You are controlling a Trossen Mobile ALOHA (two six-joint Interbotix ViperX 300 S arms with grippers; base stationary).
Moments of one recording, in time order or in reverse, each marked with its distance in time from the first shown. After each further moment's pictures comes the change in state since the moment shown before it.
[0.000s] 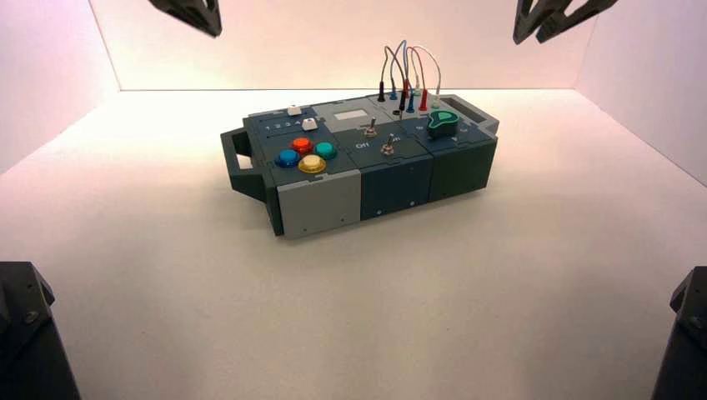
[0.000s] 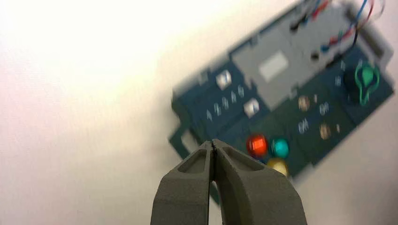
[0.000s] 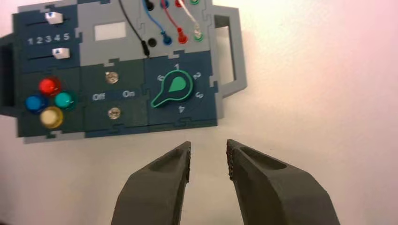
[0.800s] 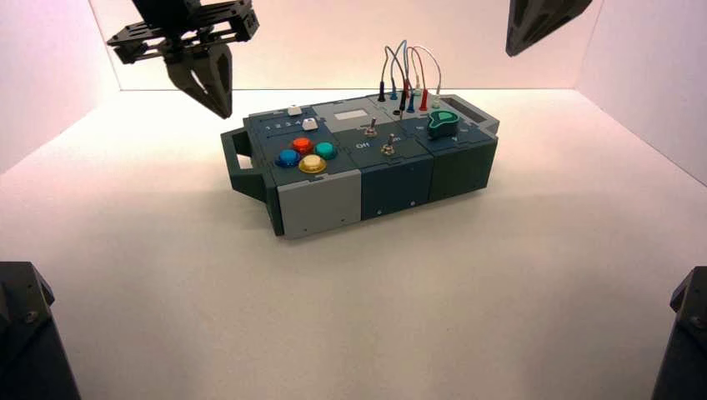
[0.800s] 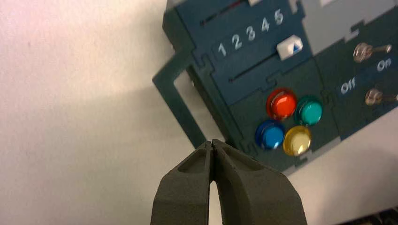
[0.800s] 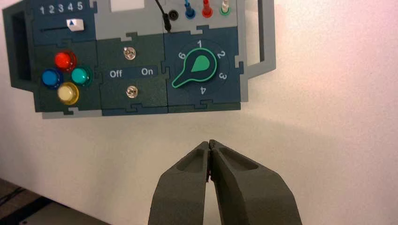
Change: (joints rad) left arm 0.000 0.262 -0.018 -0.064 0.025 -0.064; right arm 0.048 0.083 -0.054 0.040 0.124 -0.021
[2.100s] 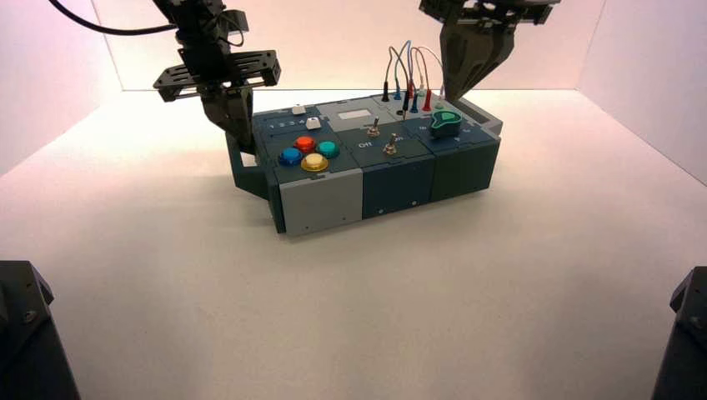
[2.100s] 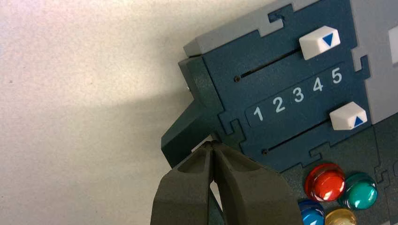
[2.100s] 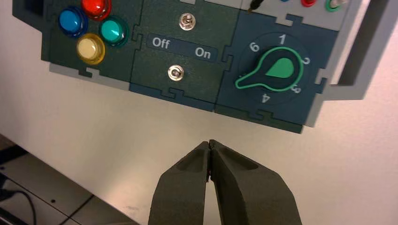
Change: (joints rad) left arm 0.006 0.285 -0.095 0.003 -0.164 -0.023; right arm 0.173 0.216 -0.069 0.009 -0.043 -0.077
